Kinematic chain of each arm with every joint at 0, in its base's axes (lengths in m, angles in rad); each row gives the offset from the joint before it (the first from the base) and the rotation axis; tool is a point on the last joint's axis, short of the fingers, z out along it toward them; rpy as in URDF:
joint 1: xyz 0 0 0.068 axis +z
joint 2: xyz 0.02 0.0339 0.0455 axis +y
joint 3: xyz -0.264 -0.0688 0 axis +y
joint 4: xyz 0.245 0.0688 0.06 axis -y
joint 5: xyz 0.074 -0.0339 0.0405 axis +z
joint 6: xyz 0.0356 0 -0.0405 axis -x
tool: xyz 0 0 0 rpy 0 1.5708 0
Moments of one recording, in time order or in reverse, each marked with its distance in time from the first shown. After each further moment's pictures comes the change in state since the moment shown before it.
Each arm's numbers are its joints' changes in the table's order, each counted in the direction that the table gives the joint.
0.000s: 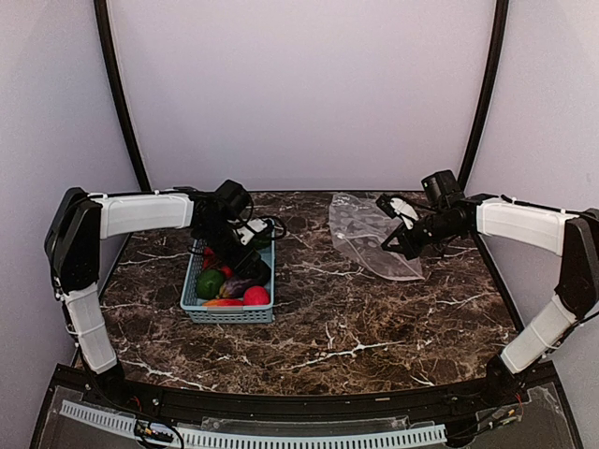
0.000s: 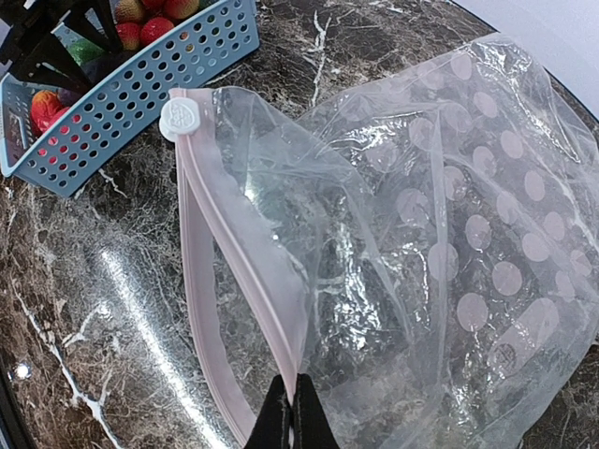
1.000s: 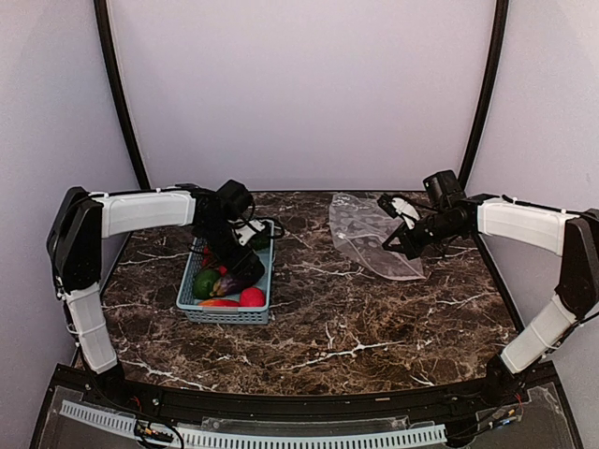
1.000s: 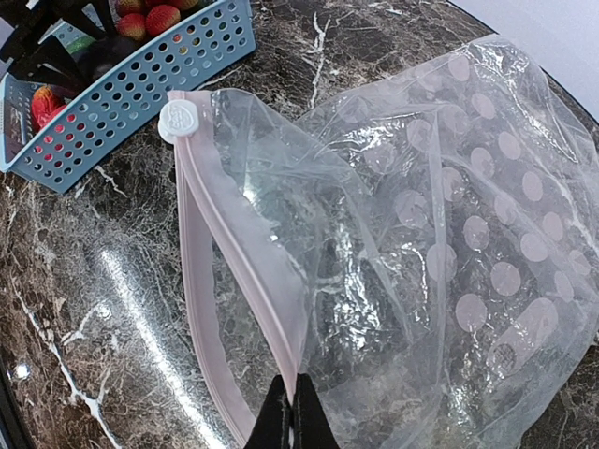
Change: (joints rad) left arm -0.001 0.026 -0.035 -0.072 0.089 0.017; right arm -0.010 -0.002 0.003 0.002 0.010 0.011
